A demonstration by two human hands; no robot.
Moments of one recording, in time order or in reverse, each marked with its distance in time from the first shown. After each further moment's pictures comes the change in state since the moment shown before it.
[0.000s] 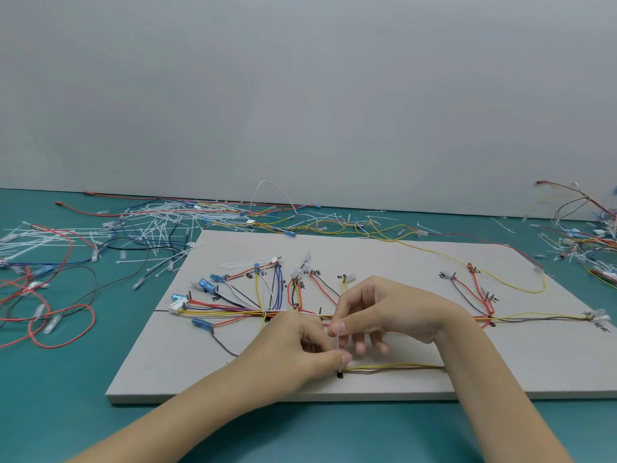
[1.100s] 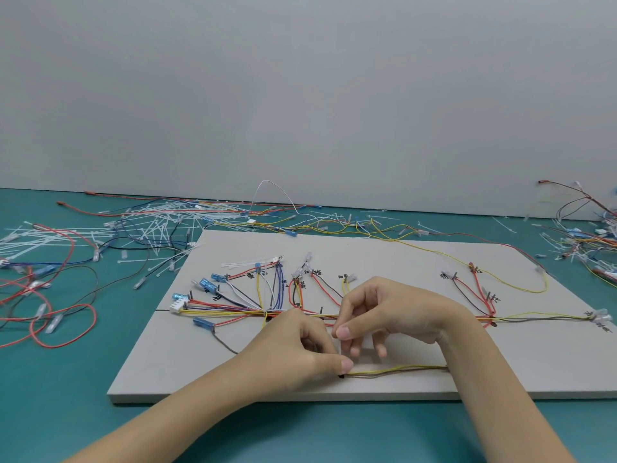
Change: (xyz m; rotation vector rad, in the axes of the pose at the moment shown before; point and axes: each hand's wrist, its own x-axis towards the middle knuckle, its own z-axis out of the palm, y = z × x) left_hand 0.003 0.000 -0.001 -0.075 -0.077 -0.060; right_hand -0.001 0.001 -0.001 0.077 -0.027 0.006
